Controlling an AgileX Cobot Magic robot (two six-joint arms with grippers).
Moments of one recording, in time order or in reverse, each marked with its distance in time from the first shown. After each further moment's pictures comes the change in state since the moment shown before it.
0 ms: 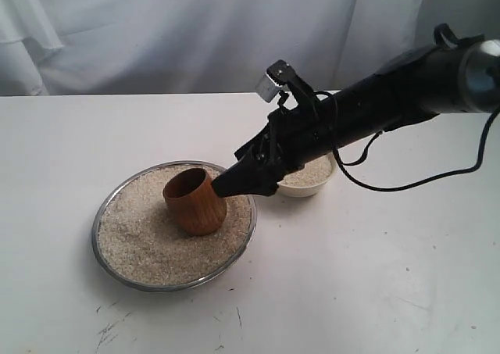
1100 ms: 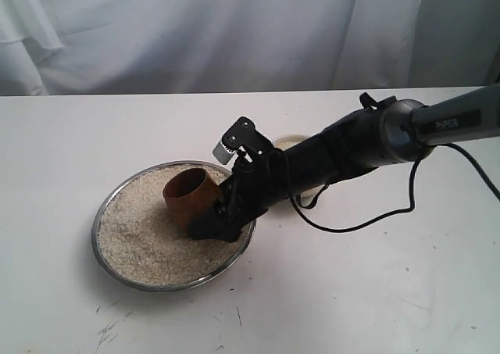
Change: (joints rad) left arm 0.000 0.000 0.000 0.000 0.000 0.002; right arm 0.129 0.187 0.002 0.170 -0.241 -0.221
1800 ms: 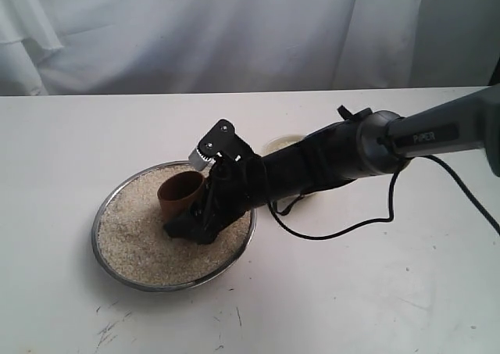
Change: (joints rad) left arm 0.000 0.000 0.000 0.000 0.000 0.000; right arm 0.087 0.011 0.000 0.159 -0.084 -0.132
